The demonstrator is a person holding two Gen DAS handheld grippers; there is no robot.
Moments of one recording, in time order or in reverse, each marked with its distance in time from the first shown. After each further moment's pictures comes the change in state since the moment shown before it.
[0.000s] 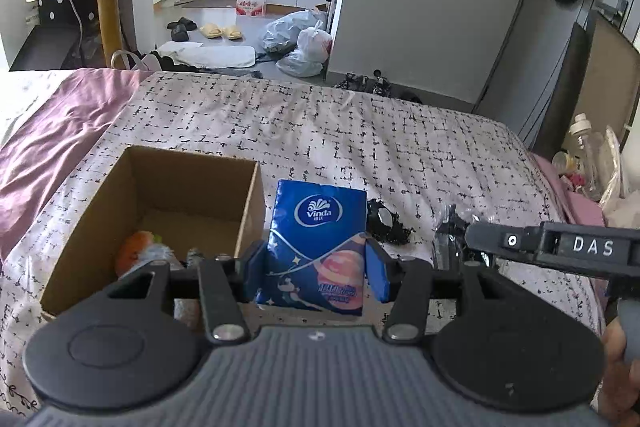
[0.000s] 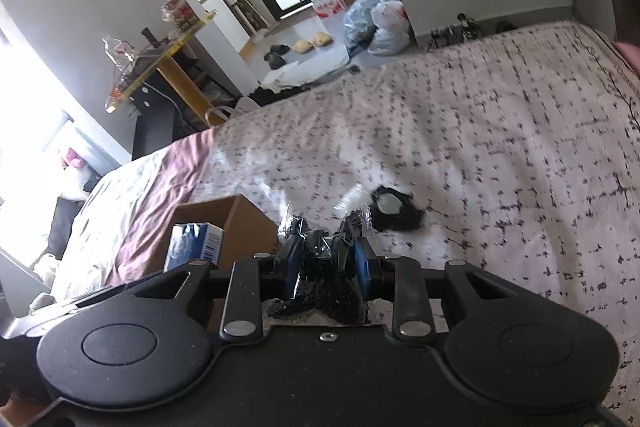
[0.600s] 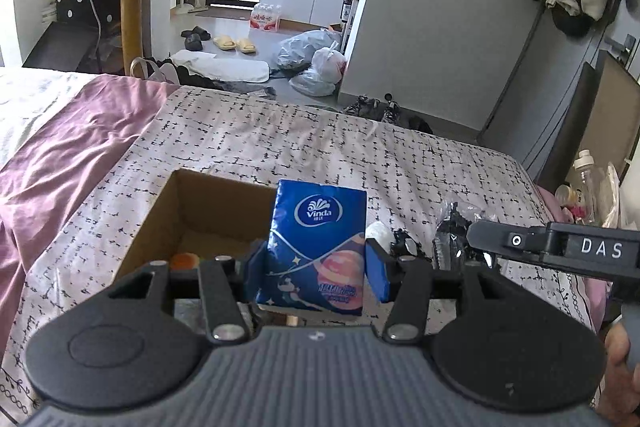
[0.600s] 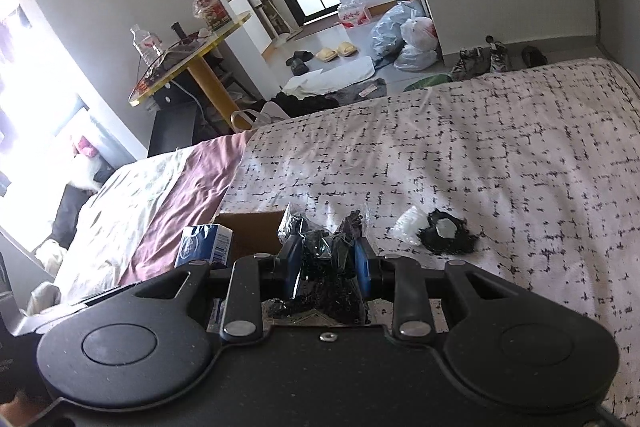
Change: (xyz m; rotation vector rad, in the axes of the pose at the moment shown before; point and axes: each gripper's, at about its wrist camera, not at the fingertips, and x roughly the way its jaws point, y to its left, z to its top) left arm -0.021 0.051 0.019 -0.052 -0.048 -0.003; right arm 0.007 0.062 0.011 -0.080 -0.020 0.010
